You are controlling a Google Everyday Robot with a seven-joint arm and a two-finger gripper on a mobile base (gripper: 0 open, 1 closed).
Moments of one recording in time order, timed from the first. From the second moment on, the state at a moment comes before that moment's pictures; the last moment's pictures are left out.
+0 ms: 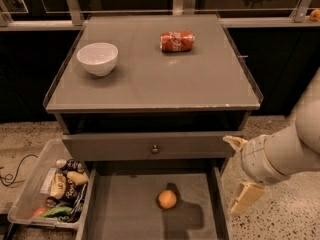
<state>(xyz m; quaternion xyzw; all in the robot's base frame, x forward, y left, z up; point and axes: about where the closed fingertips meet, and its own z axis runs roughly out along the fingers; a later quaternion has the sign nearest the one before) 0.397 -0.186 0.740 -0.63 0.74 0.09 0.24</state>
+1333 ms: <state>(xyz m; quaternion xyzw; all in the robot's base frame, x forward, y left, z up) 0.395 -0.145 0.553 -0.60 0.76 0.16 0.20</state>
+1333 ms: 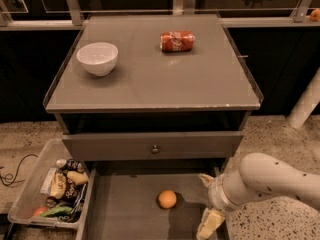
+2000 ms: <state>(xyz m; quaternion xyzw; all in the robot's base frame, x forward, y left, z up) 0.437 -0.127 0.517 -0.59 0.74 0.16 0.29</state>
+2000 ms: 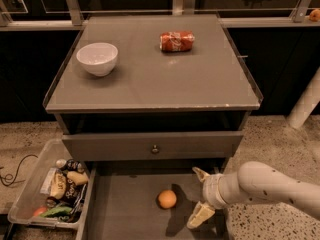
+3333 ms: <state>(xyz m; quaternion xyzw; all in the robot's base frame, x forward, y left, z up) 0.464 -0.097 0.441 -0.57 0.73 0.20 0.32</state>
